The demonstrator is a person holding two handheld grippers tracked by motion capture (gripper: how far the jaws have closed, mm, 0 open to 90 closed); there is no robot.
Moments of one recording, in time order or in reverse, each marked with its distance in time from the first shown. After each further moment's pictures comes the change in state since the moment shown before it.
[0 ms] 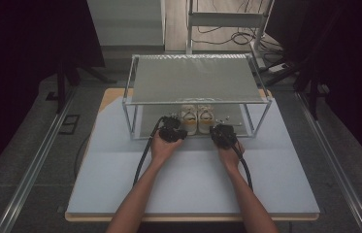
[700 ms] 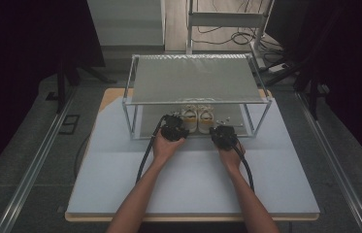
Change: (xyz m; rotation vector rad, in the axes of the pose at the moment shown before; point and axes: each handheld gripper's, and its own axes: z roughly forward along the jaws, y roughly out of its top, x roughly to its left) left arm -0.006 0.005 -0.008 -0.017 0.033 0.064; right arm 0.000 -0.001 -0.007 0.000 0.031 0.002
